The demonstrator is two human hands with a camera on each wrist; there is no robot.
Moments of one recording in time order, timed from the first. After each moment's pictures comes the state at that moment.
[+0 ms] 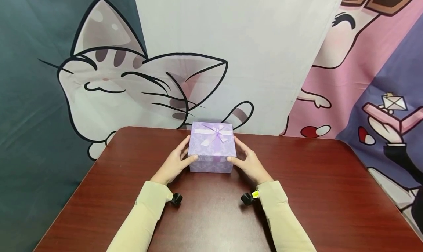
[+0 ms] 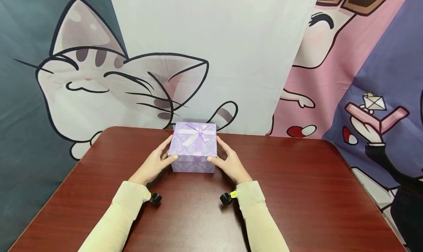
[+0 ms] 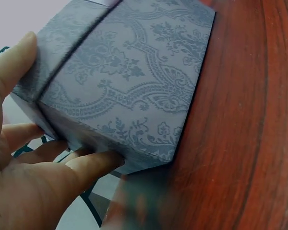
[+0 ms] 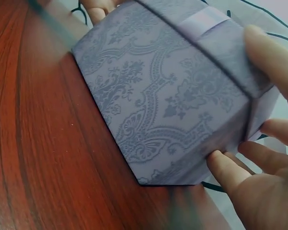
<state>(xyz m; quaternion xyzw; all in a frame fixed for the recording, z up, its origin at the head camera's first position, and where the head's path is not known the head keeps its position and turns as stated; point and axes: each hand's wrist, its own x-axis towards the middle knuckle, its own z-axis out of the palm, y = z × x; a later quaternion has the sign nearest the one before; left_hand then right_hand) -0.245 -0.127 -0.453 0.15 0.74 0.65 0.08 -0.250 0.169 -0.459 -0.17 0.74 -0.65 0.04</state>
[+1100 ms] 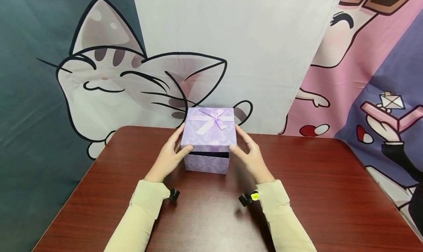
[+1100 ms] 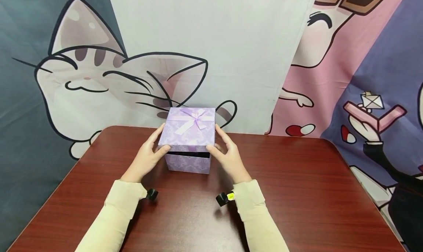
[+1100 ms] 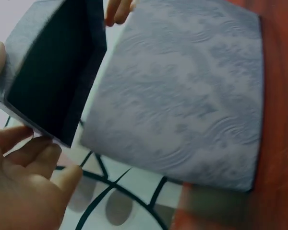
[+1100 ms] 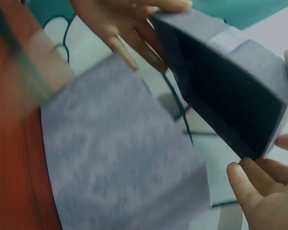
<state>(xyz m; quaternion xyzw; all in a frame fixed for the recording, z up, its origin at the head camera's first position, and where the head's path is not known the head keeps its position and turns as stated) -0.234 -0.132 -0.412 0.20 0.78 0.60 -0.06 -0.228 0.153 -0.409 -0.21 0.69 -0.69 -0.06</state>
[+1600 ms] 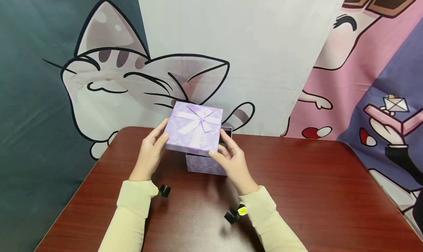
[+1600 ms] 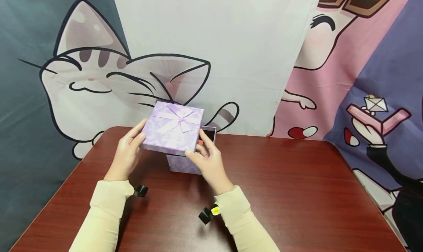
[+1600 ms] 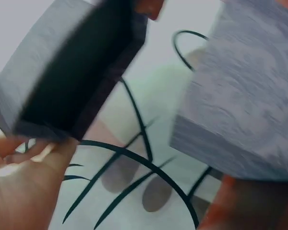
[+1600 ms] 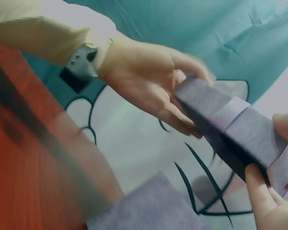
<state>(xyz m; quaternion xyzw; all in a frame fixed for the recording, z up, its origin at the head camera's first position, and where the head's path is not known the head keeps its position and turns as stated) -0.223 -0.167 -0.385 0.13 0.68 0.71 -0.10 -0.200 0.087 -0.394 -0.18 0.58 -0.79 -0.03</state>
